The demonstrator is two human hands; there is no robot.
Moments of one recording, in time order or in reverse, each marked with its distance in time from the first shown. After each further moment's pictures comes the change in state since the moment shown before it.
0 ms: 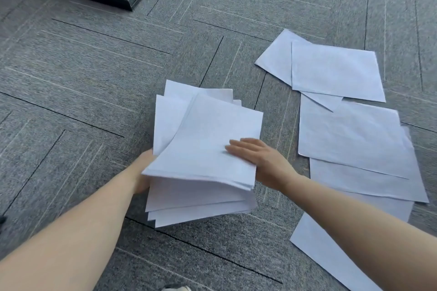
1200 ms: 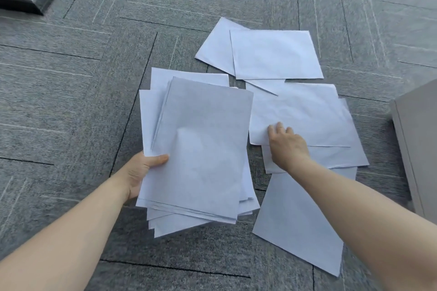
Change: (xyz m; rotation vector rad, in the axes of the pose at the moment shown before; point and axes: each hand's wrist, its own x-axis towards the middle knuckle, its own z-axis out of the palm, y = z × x) left_hand 0.017 0.013 0.102 -0.083 -0.301 -0.083; right_hand -0.086 0.104 -0.039 -0.615 -0.260 0.851
